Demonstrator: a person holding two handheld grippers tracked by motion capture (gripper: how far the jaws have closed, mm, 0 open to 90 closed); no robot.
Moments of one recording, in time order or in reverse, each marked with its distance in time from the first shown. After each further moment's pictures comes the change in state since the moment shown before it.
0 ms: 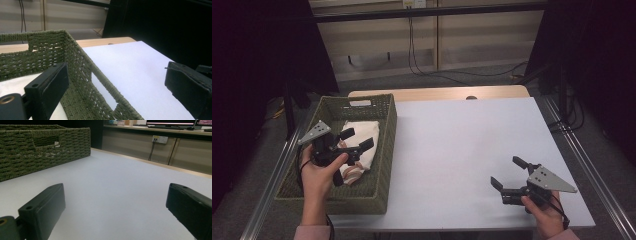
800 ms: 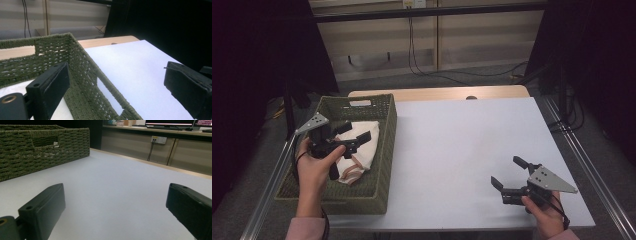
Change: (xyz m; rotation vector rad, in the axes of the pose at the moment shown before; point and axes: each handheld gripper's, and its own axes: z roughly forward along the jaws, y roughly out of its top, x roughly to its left) left arm 0.007 0.016 0.002 0.034 -0.010 -0.014; right arm 0.000 0.000 0.000 -0.006 -0.004 -0.007
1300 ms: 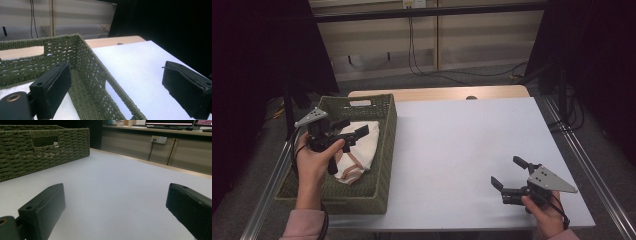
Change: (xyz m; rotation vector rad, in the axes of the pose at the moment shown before) left arm 0.011 0.012 0.002 0.003 0.048 -0.015; right arm 0.000 0.000 0.000 0.007 -0.006 0.013
